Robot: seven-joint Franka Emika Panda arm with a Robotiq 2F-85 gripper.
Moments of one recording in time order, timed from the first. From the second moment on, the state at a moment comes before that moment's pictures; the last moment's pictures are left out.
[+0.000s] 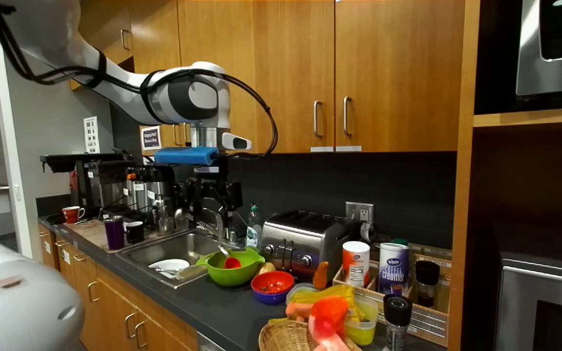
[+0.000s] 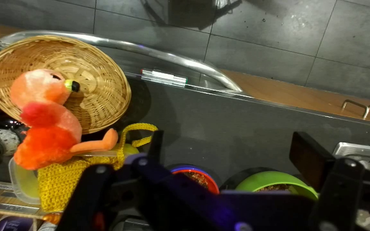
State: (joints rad) arm -0.02 -0.60 0.01 -2.51 0.02 1.90 -0.02
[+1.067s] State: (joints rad) arm -0.05 -0.51 -0.01 -2.57 -0.07 2.23 -0.01
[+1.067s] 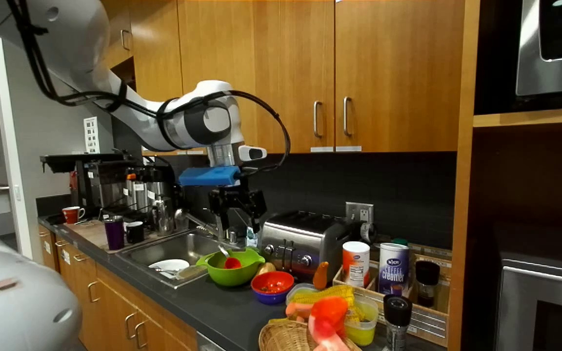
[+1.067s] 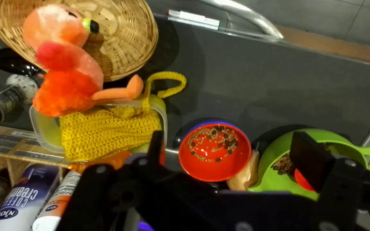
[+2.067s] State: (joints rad) arm -0.05 -0.20 -0.05 -2.52 -0.02 2.66 -0.02
